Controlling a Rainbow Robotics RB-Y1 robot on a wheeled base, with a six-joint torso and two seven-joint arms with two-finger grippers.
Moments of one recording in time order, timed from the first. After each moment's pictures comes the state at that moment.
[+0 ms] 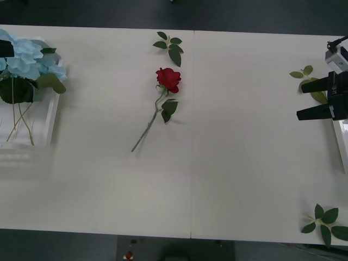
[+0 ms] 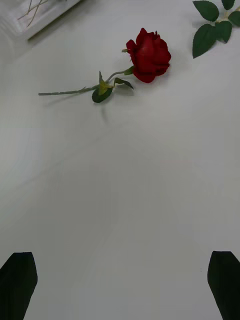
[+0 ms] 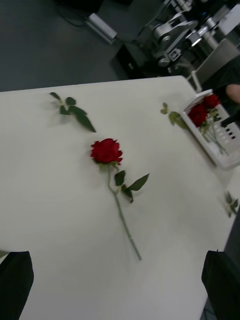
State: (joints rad) right arm -0.50 -1.23 0.34 -1.38 -2.08 1.18 2.71; left arm -0.63 1.03 0.12 -1.05 1.99 1.50 -2.36
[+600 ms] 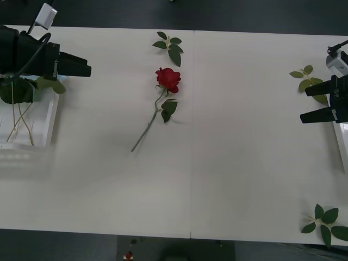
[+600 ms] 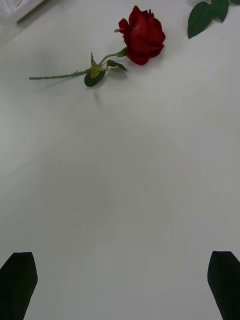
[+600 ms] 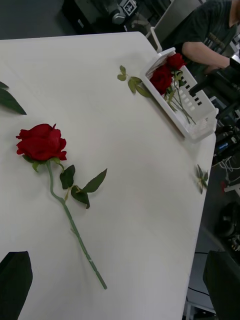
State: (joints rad) right arm -0.50 -1.23 0.34 -1.37 -2.03 1.19 2.71; left arm -0.80 0.82 -0.11 -1.05 1.86 1.48 -2.36
